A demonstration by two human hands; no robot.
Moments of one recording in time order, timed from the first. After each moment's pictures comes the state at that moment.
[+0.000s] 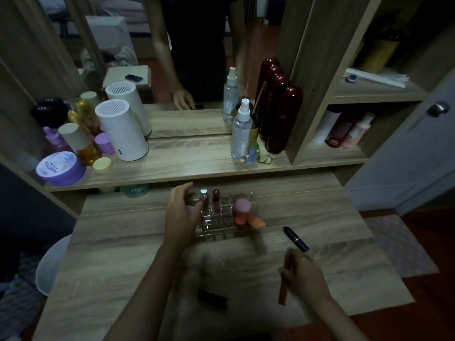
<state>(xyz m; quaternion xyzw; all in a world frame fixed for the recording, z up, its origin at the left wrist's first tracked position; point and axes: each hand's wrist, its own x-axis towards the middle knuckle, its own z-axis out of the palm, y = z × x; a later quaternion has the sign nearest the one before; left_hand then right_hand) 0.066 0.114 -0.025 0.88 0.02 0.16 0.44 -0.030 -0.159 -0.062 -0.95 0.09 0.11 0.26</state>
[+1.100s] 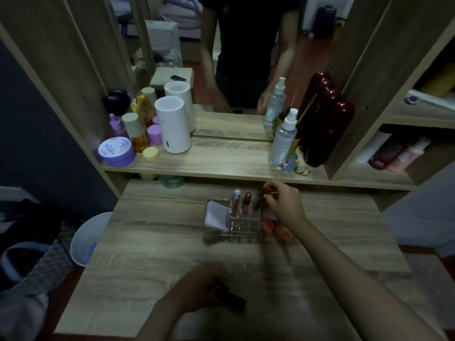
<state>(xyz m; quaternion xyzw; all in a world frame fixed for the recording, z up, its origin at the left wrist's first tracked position) -0.047 0.150 -0.073 0.90 -0.15 -0.18 0.36 0.108 -0.059 0.014 -0.93 -0.10 -0.04 0.34</state>
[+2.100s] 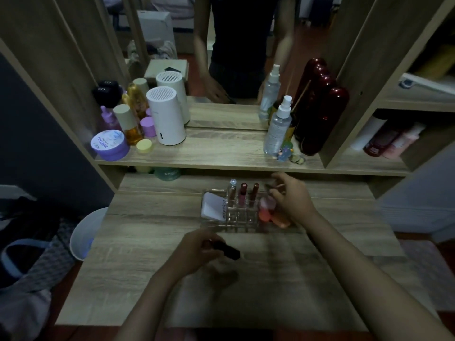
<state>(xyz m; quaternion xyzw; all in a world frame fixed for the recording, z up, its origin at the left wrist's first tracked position) -0.017 0.153 -0.050 0.89 -0.06 -0.09 0.45 0.103 -0.086 0.011 -0.94 -0.09 0.00 0.32</state>
